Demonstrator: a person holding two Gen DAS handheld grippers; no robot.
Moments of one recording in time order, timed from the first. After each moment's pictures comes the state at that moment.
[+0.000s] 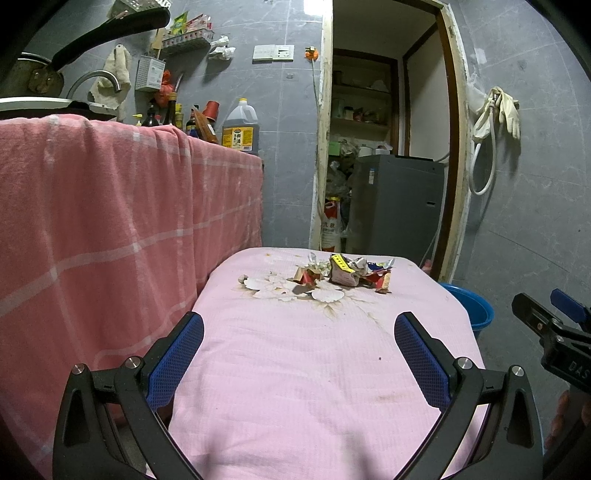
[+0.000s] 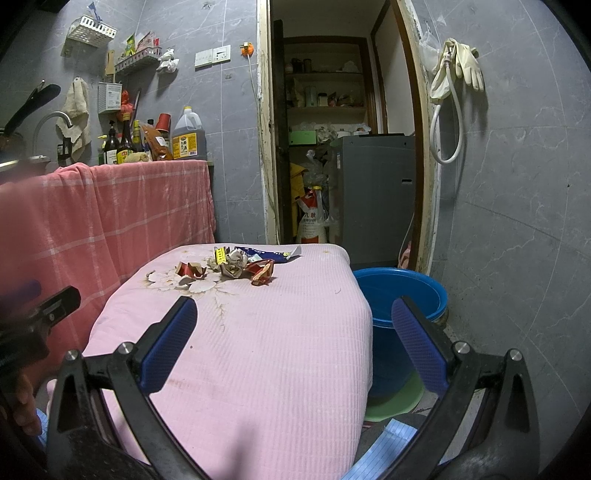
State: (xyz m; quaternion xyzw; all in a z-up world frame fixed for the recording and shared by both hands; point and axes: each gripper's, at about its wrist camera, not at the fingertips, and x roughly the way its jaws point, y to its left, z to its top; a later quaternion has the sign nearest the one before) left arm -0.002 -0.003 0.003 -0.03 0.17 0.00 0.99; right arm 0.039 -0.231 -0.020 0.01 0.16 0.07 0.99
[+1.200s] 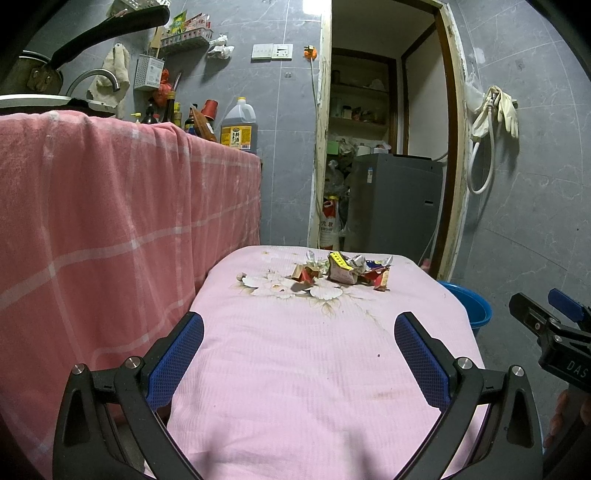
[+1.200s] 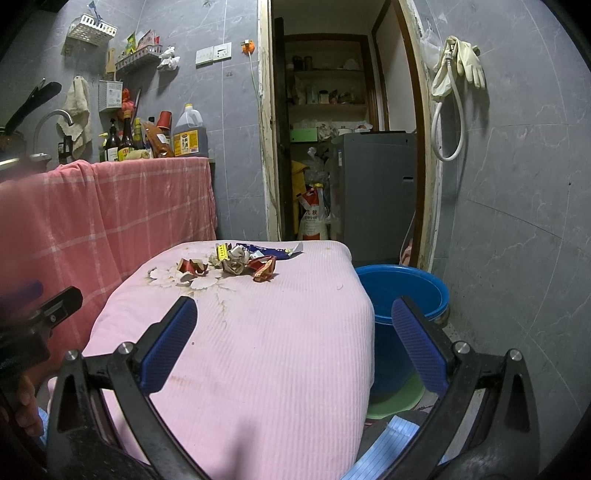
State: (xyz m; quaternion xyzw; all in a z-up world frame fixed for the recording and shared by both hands) left arm 0.001 -0.007 -0.002 -0.03 0.17 0.00 0.99; right arm 0.040 -0.228 -0.023 0.01 0.16 0.07 0.98
